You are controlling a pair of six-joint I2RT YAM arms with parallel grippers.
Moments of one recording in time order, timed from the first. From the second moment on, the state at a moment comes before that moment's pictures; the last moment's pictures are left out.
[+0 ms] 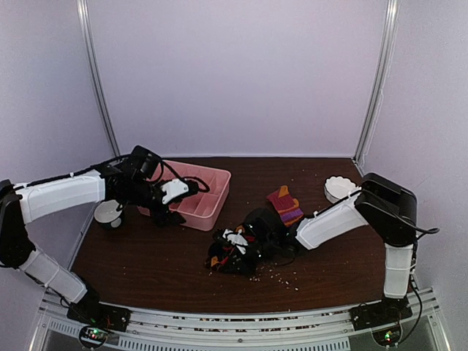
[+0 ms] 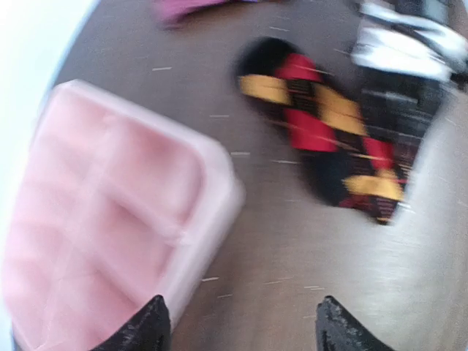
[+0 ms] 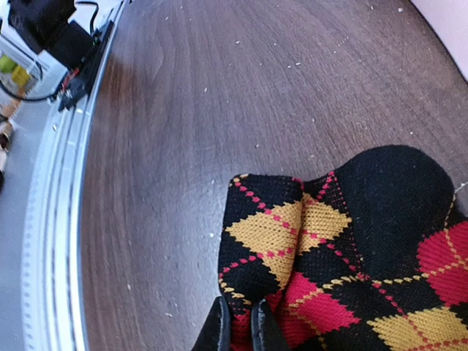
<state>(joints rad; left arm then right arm) -0.59 1.43 1.03 -0.52 0.24 0.72 1.00 2.00 1.01 0.22 -0.52 0.07</state>
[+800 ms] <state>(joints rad) -0.93 1.76 1.05 -0.51 0.27 0.93 0.90 2.12 1.05 0.32 -0.81 0.53</state>
